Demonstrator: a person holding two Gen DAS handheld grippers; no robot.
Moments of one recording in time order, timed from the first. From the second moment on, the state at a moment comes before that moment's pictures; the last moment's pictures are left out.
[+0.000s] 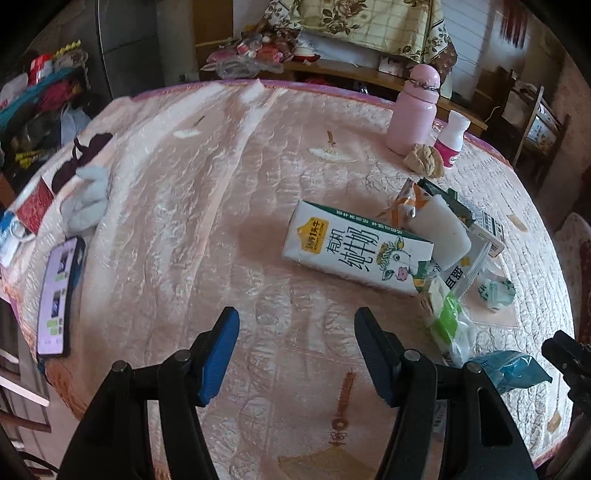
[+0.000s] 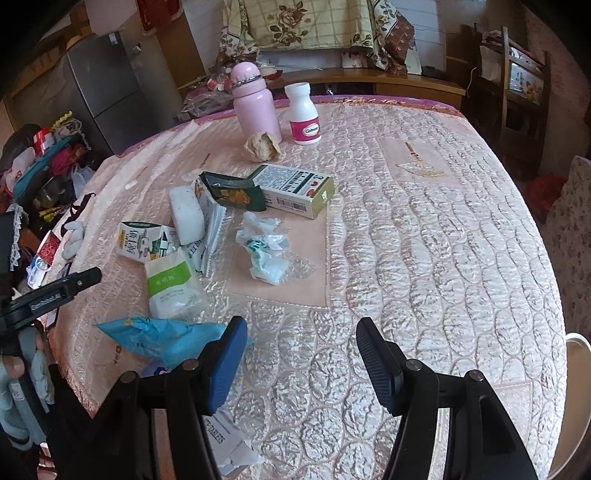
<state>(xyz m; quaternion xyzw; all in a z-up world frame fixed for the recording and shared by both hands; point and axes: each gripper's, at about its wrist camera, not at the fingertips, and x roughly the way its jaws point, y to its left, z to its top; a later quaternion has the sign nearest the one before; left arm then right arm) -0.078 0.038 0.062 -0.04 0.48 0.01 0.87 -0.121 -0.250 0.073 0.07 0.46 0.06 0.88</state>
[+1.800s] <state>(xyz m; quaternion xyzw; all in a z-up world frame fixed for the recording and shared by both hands) -0.102 -0.031 0.083 -0.07 0.51 -0.24 0.82 -0.029 -0.213 0.028 0.06 0.48 0.12 0.87</state>
